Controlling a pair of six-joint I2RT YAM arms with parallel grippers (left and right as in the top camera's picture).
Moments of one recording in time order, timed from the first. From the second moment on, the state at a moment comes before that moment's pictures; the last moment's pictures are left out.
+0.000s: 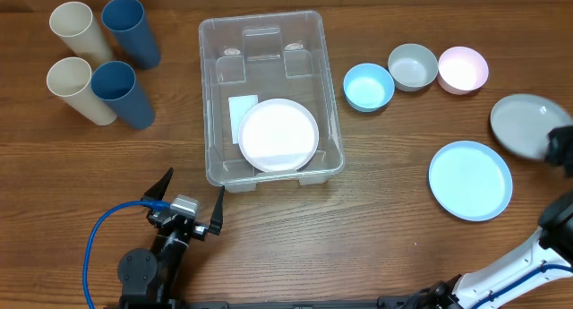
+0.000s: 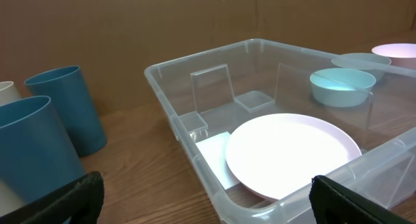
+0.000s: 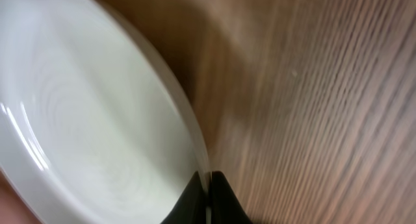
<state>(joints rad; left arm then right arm) -0.03 0.01 0.01 -0.05 0.27 0.16 -0.79 2.08 1.67 -0.99 -0.09 0.67</state>
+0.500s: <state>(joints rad) -0.03 0.01 0.01 -0.05 0.27 0.16 -0.17 1.76 1.95 -1.19 -0.41 0.58</state>
